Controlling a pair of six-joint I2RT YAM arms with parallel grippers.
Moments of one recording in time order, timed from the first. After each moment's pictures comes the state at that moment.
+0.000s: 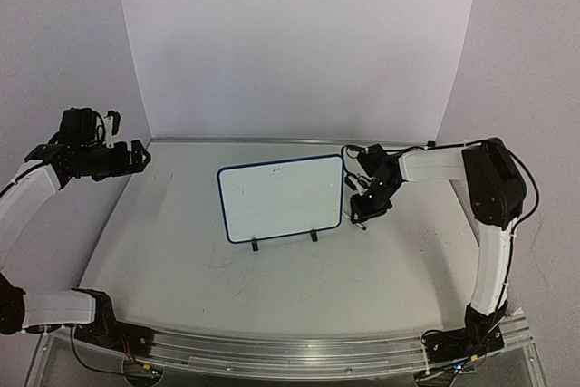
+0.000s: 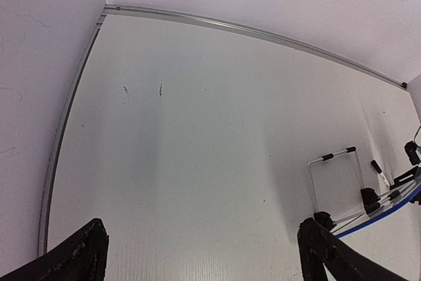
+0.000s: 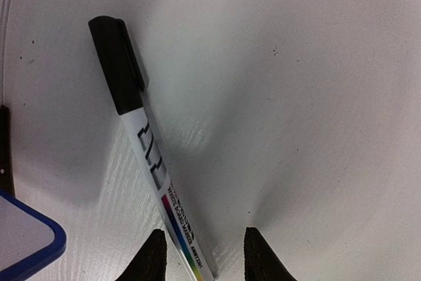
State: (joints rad) left arm -0.06 1.06 1.02 -0.59 0.13 -0.21; right arm 0.47 2.05 1.39 -0.60 -0.09 0.02
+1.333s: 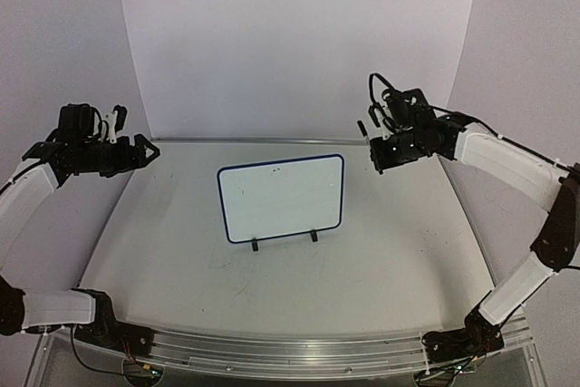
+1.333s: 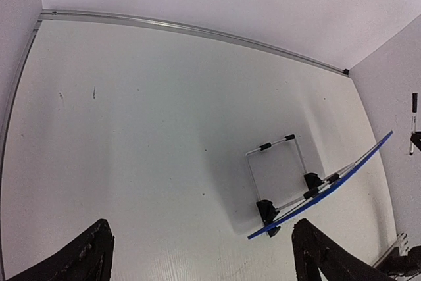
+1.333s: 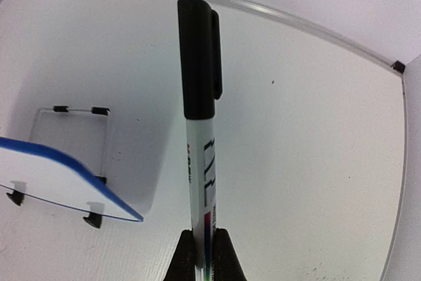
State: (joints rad) left arm -0.07 1.06 1.04 -0.59 0.35 -0.25; right arm 0.56 1.58 1.42 -0.65 0.17 0.13
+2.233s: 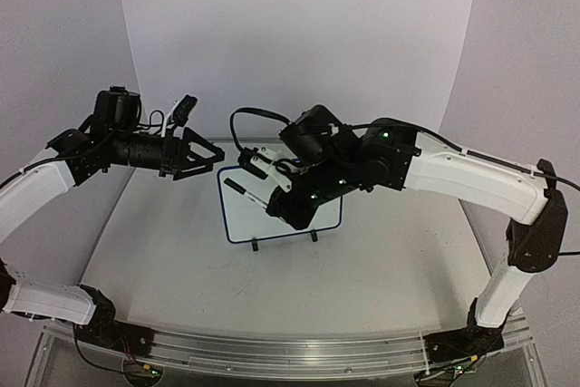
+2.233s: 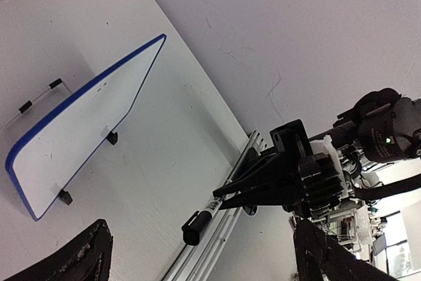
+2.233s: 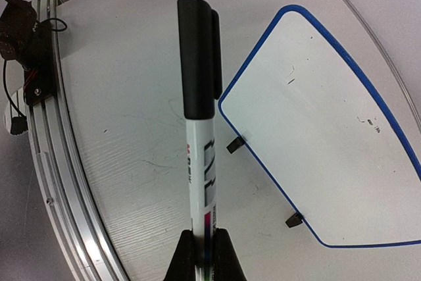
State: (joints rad) left arm -0.51 1.13 1.14 -0.46 0.79 -0.51; right arm 1.16 1.77 1.78 -0.85 0.05 -0.06
